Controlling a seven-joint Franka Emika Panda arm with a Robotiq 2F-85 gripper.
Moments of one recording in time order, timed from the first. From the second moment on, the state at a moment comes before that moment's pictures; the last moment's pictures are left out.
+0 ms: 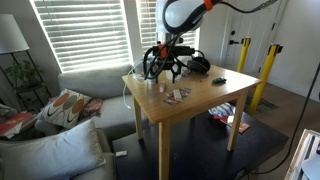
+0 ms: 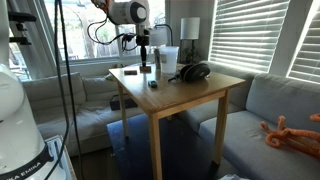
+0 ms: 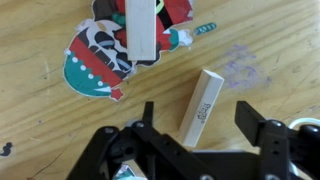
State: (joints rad) arm 0.22 0.21 0.15 -1.83 0.00 2.11 0.99
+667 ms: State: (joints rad) arm 0.22 0.26 0.14 -1.81 -0.01 2.11 1.03
